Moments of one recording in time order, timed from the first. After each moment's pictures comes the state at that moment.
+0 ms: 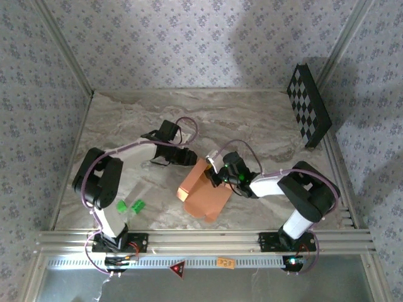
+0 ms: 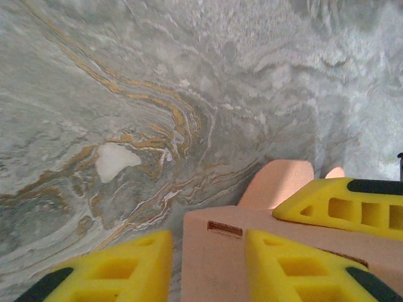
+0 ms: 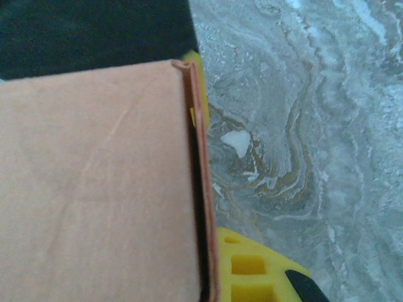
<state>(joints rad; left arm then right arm) -0.52 1.73 1.07 -0.41 0.52 -0.30 0.74 1.62 0.54 0.55 -0.19 0.01</state>
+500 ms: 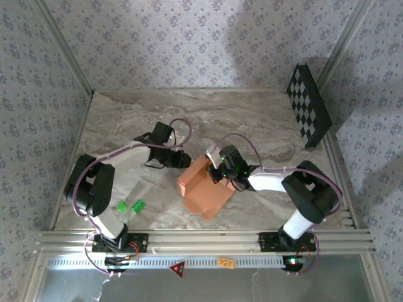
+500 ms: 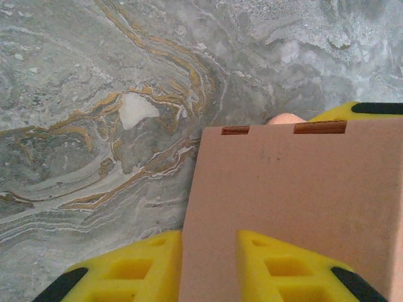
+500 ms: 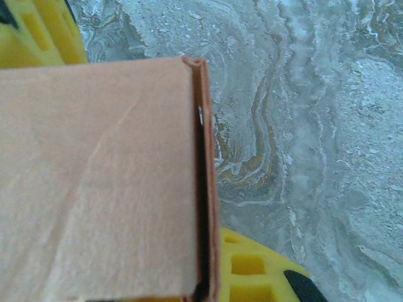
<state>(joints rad) -0.49 1.65 1.00 -0.46 0.53 -0.30 0.72 1.61 0.66 0.28 -0.13 -0.01</state>
